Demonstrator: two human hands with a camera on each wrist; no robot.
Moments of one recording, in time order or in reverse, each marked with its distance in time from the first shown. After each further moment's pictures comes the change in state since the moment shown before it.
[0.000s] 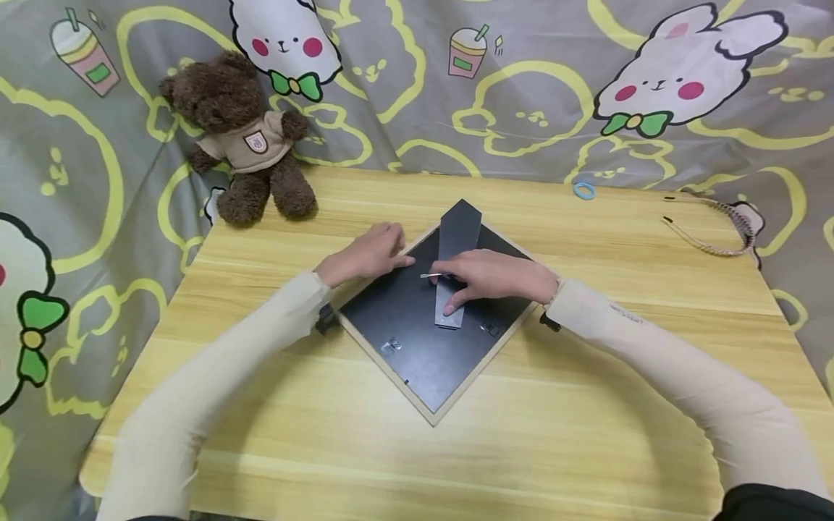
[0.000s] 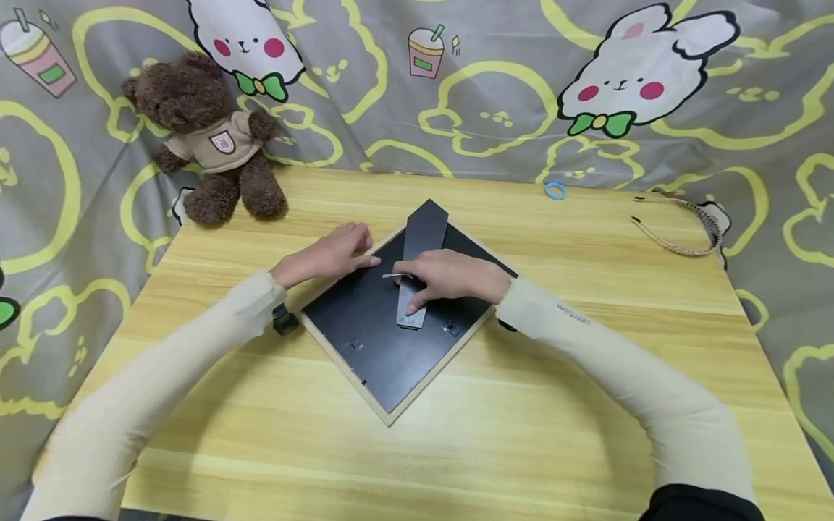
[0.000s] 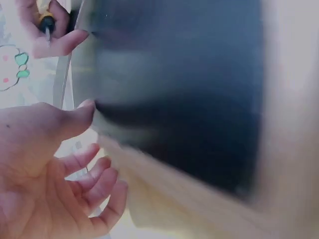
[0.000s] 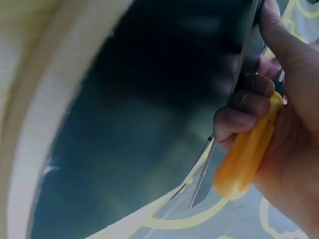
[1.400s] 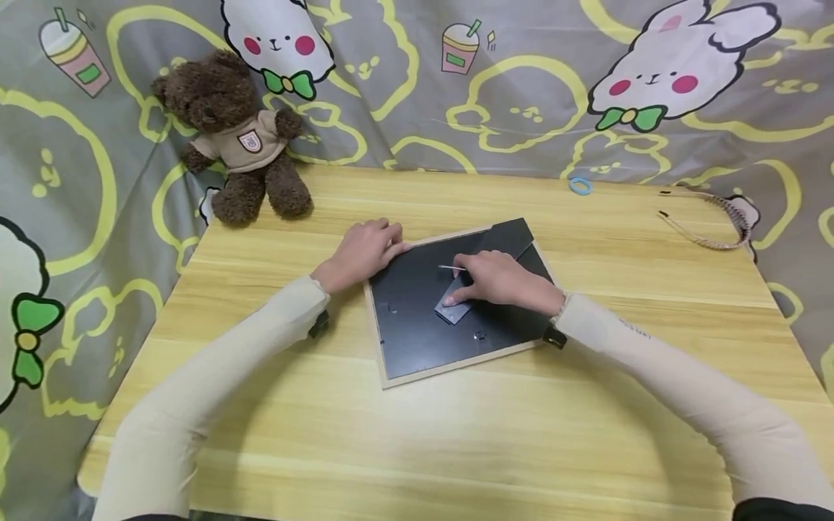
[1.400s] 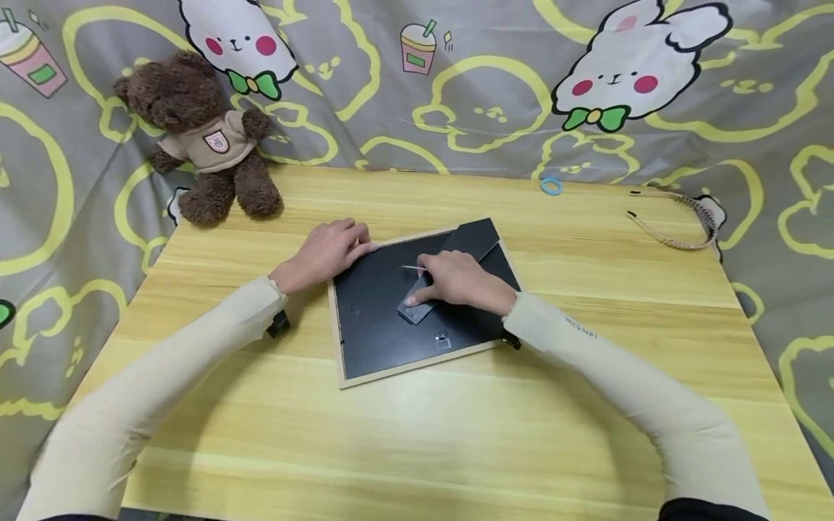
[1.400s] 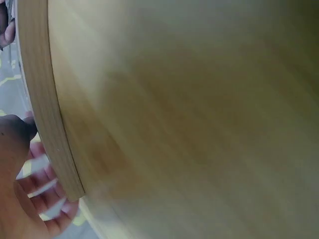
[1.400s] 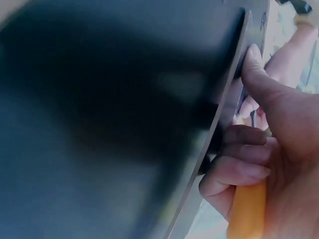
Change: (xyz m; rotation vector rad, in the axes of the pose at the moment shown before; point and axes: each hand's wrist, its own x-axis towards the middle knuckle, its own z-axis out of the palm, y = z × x) left_hand 0.006 -0.014 0.022 0.243 0.371 0.187; right_hand -0.019 -0.008 0.013 0.044 0.113 0.412
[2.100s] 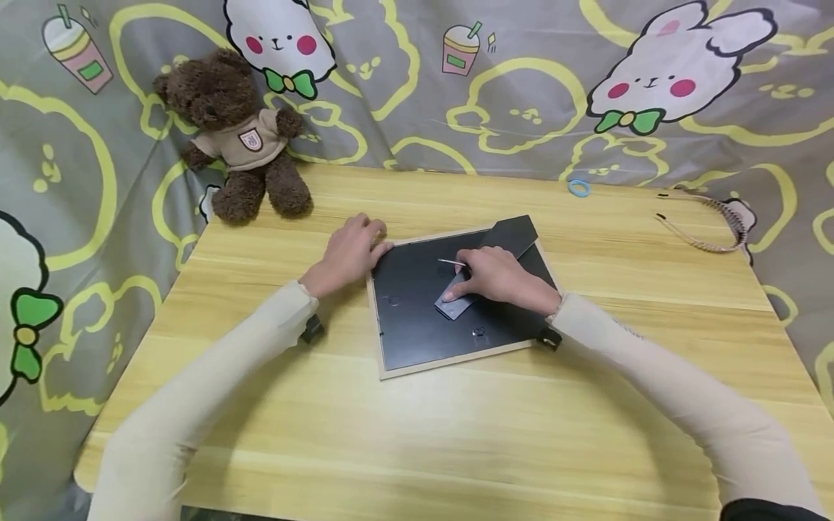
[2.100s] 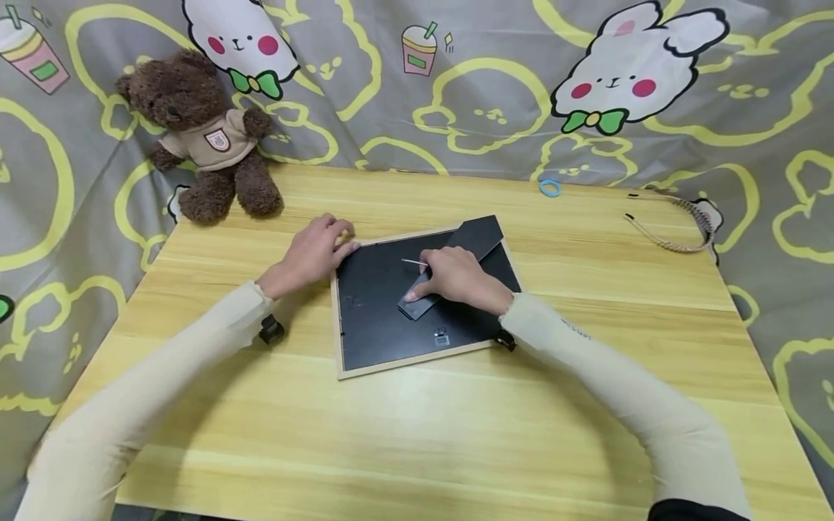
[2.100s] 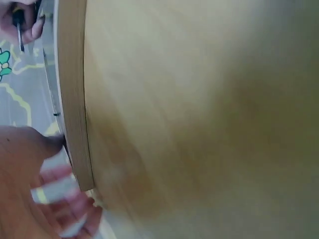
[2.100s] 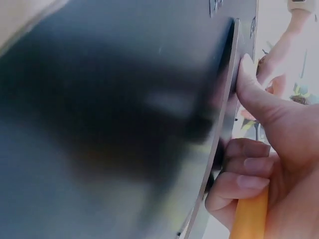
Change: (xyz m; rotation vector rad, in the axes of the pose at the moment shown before) left_hand -0.020 0.002 -0.014 -0.113 -0.041 -0.227; right_hand 0.000 0.002 0.003 0.051 0.103 0.048
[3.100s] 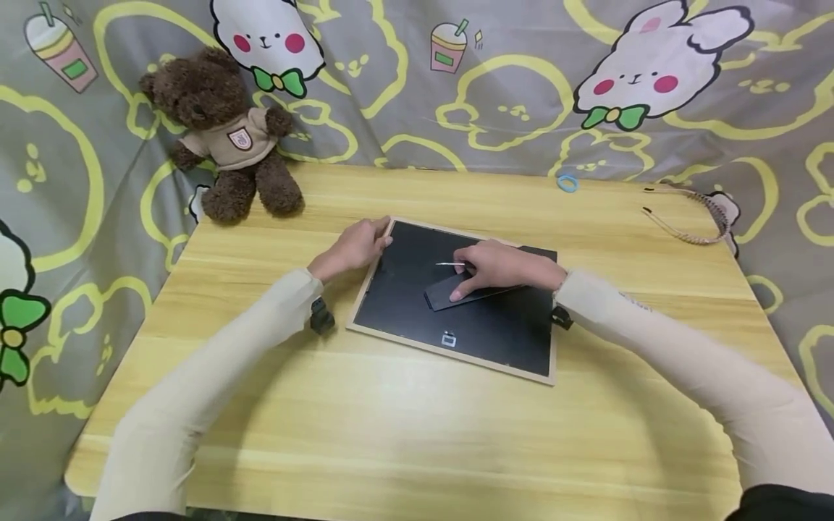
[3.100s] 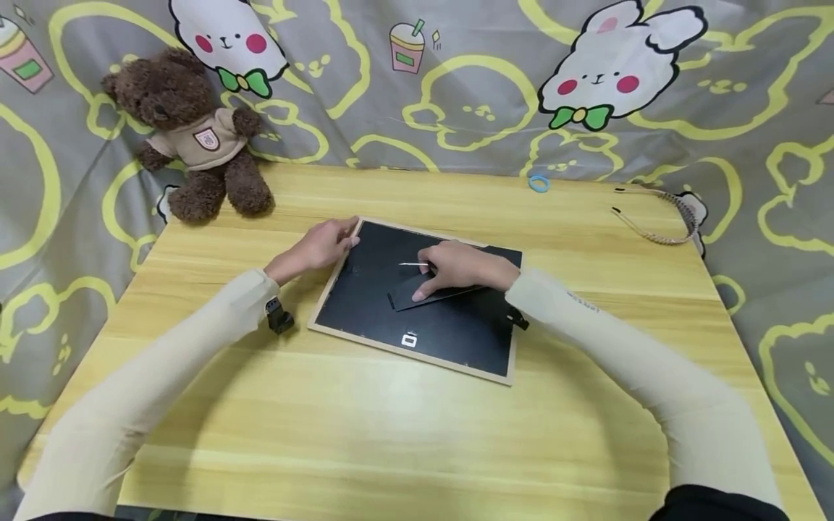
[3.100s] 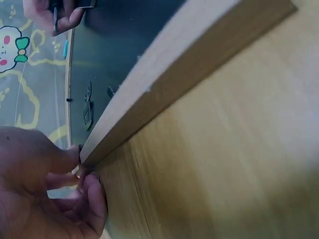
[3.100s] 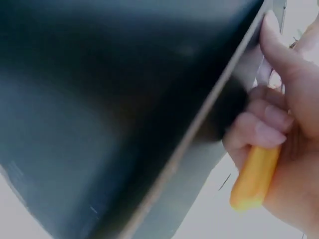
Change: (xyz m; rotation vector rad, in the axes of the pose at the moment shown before) left_hand 0.020 0.015 -0.002 -0.194 -0.247 -0.078; right_hand 0.004 0.022 -0.018 0.006 -0.244 -0.145
